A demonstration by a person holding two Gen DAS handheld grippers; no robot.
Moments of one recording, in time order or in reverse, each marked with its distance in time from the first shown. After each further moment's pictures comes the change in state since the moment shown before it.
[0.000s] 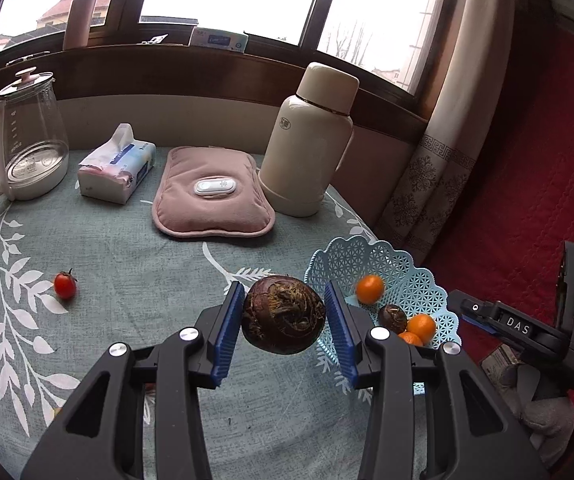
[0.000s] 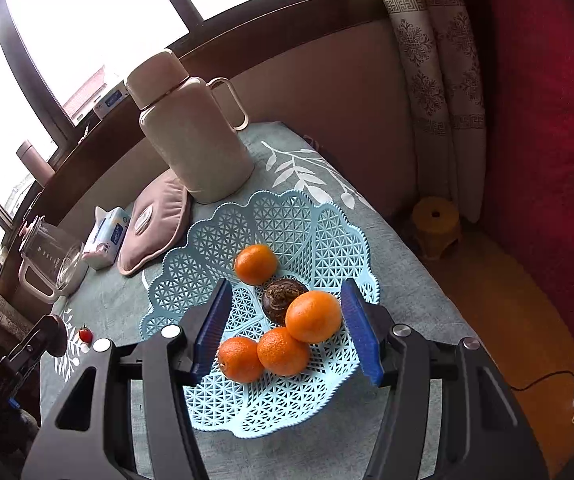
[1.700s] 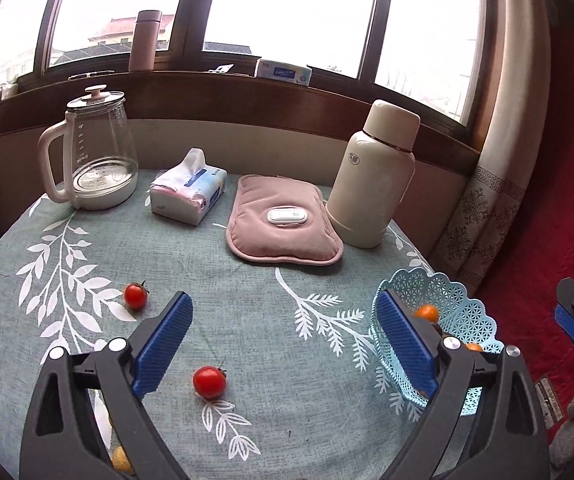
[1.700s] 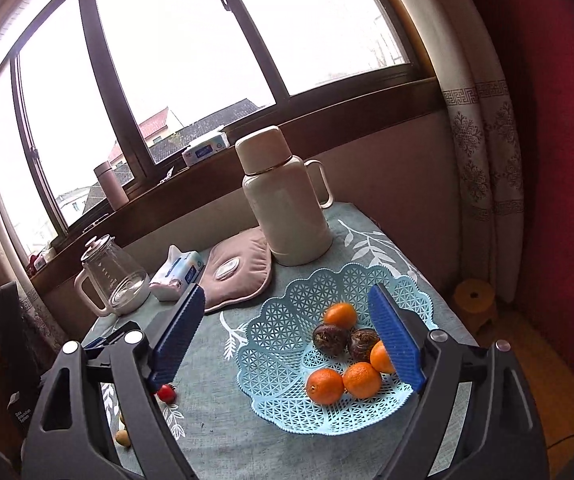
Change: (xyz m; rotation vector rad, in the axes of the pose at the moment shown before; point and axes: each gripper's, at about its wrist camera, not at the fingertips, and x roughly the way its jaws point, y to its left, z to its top) left arm -0.028 0.030 -0.001 -0.055 -0.128 0.227; right arm -0.067 0.060 -0.020 -0.148 -0.265 0.157
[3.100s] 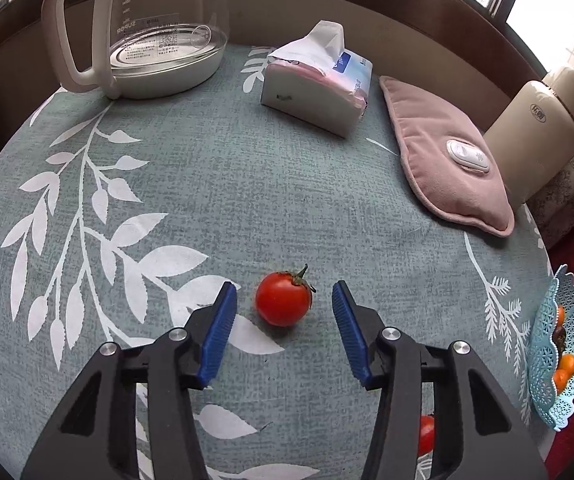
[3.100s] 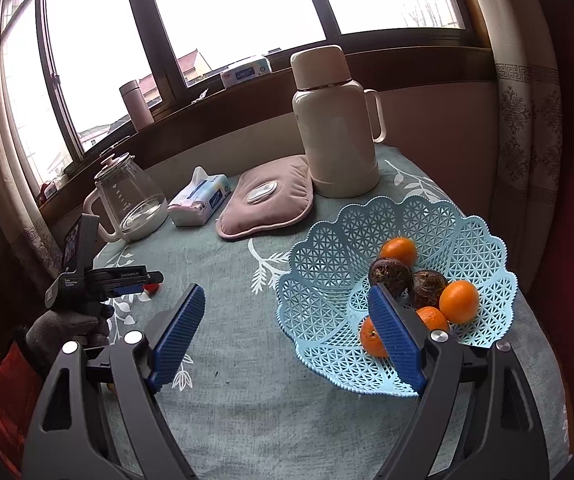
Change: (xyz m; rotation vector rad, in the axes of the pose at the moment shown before) left arm 0.134 0.165 0.004 -0.144 0.403 0.126; right arm 0.048 0.045 -0.051 -0.137 0.194 0.058
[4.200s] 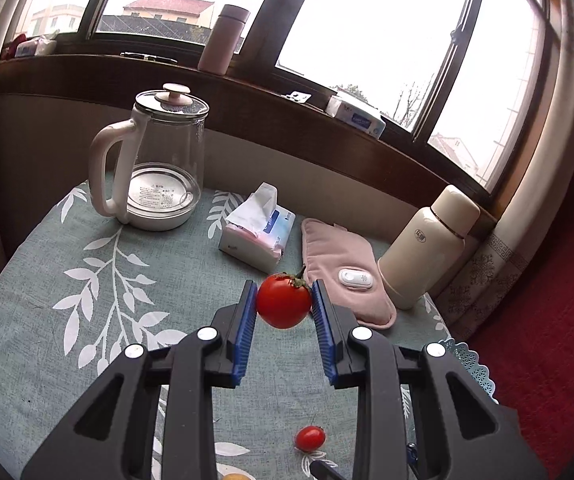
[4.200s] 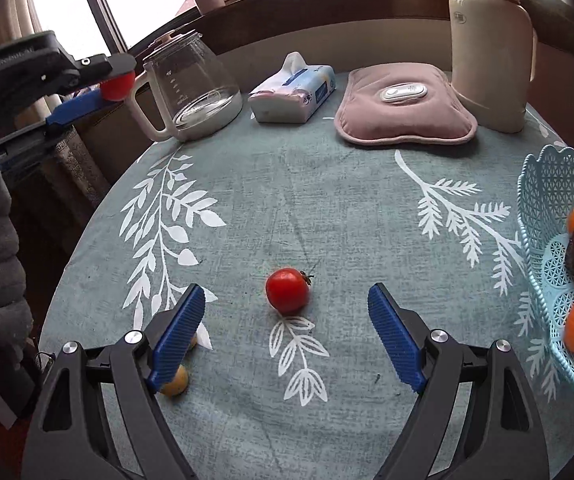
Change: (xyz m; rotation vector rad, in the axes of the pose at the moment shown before) left arm -0.161 -0.004 -0.001 -0.043 -0.429 -0.210; right arm 0.130 0.135 -0.033 -0.156 0.336 0.139
